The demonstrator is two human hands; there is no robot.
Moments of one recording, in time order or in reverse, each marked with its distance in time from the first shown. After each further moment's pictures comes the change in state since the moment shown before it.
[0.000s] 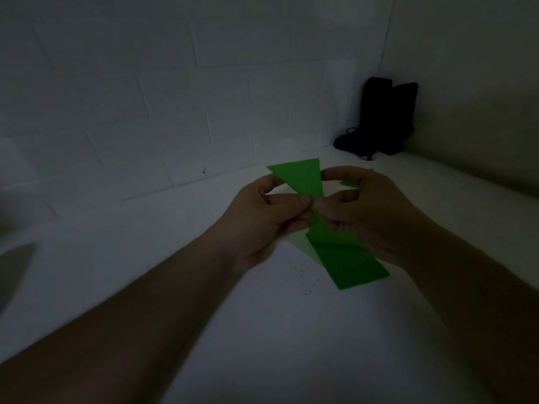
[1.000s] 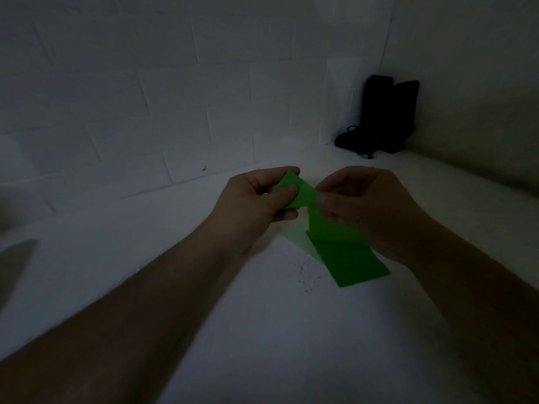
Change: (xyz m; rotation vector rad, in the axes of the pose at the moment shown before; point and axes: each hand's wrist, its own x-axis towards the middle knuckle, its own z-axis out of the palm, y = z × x) left_hand 0.004 0.003 -0.011 0.206 0.083 0.140; right_hand -0.002 -0.003 0.002 -0.165 0.038 -0.131
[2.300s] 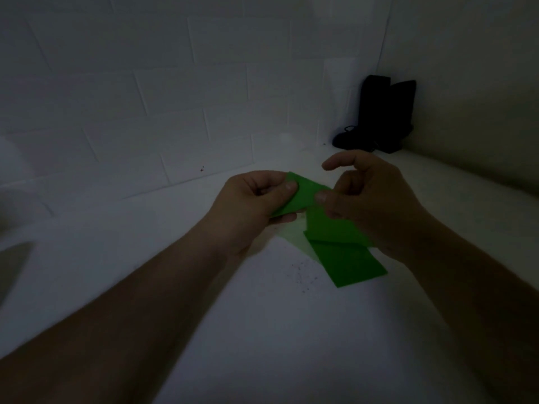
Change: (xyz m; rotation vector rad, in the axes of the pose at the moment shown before) left_hand -0.001 0.000 -0.003 0.021 -0.054 -0.020; right_hand 0.000 0.001 -0.007 -0.042 0.007 -0.150
